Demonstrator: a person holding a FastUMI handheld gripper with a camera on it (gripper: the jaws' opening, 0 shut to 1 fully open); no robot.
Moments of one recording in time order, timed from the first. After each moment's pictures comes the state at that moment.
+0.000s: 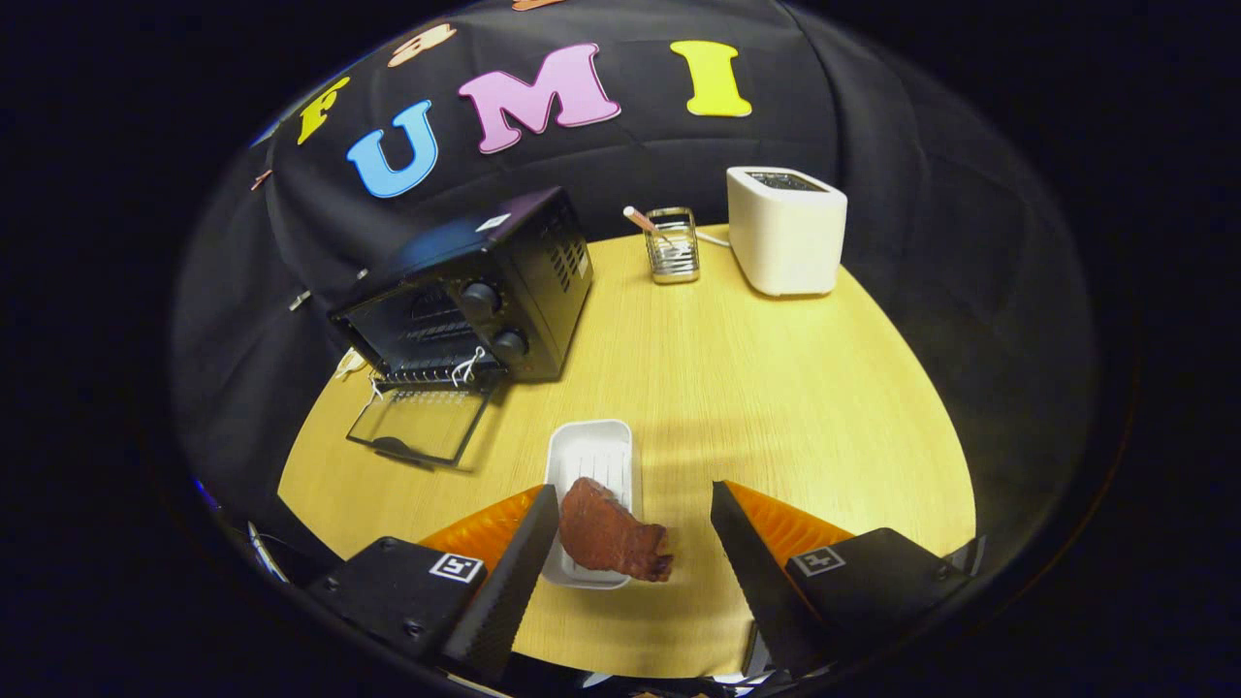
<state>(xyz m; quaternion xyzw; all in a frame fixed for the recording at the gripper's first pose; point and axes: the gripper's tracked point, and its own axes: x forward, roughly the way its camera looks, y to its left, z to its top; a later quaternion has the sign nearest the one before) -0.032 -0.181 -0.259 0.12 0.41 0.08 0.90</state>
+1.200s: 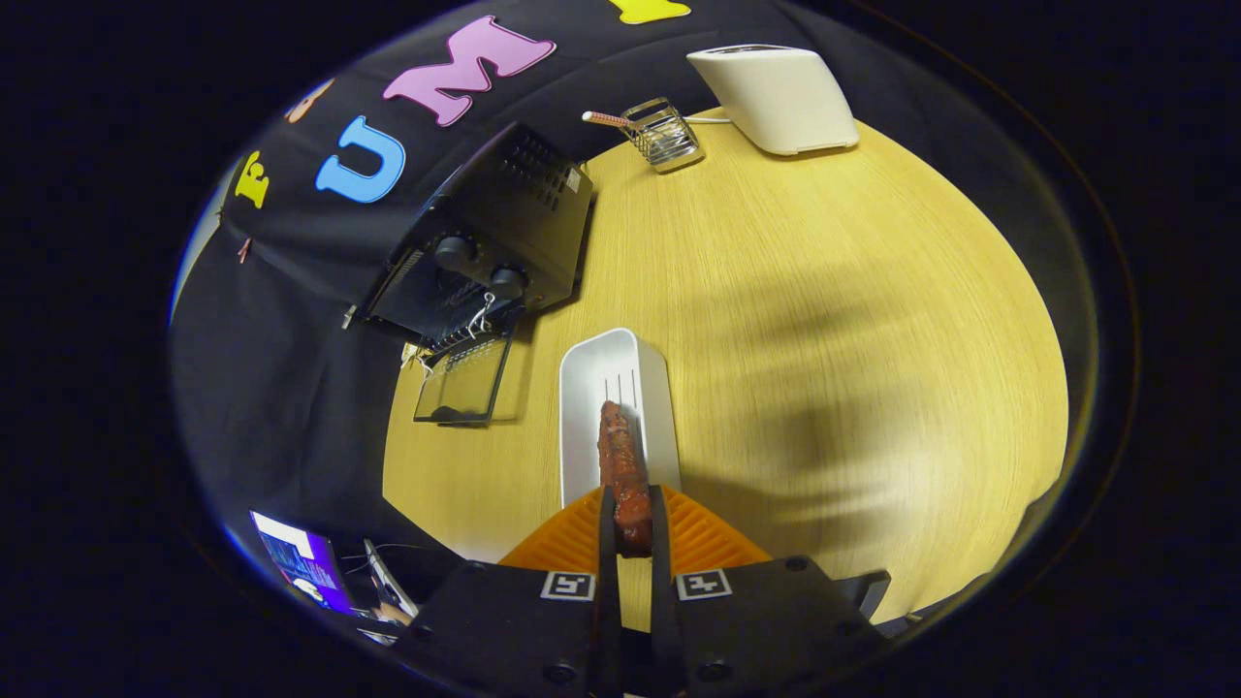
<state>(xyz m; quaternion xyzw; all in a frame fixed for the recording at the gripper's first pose) -0.052 -0.173 -0.288 0.26 0.52 0.14 0.80</state>
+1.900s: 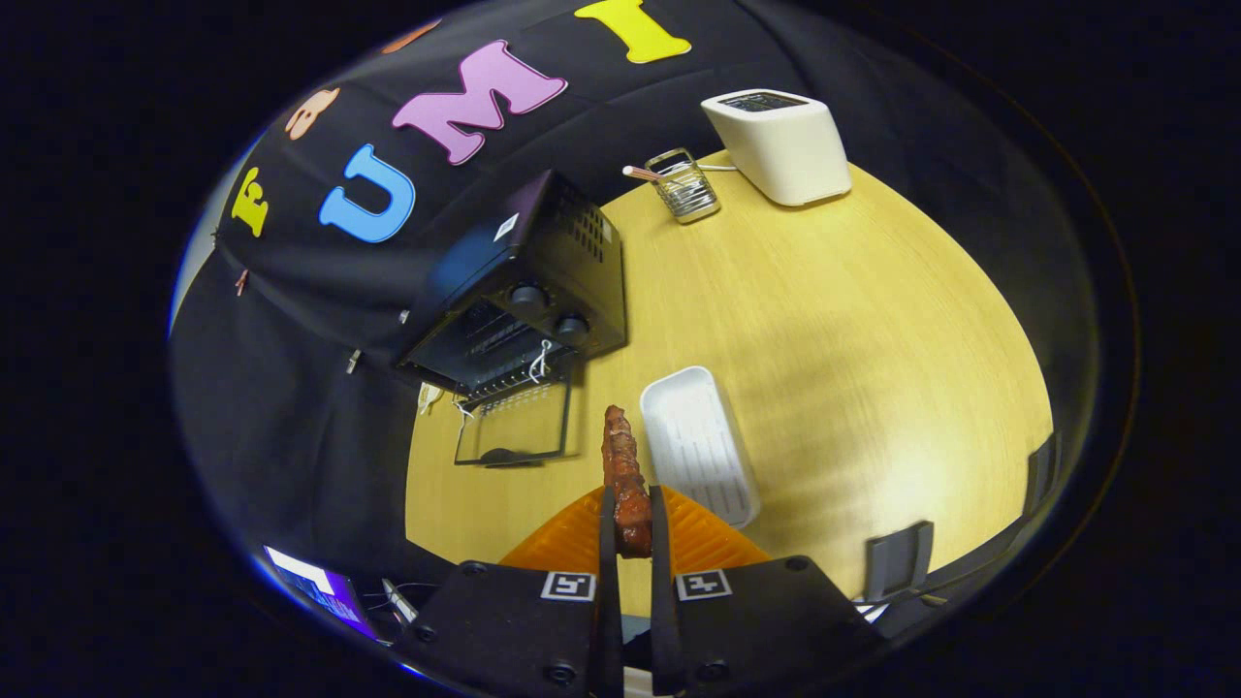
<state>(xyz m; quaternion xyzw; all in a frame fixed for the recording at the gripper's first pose) -0.043 -0.116 -0.212 0.28 0.47 0.09 0.83</state>
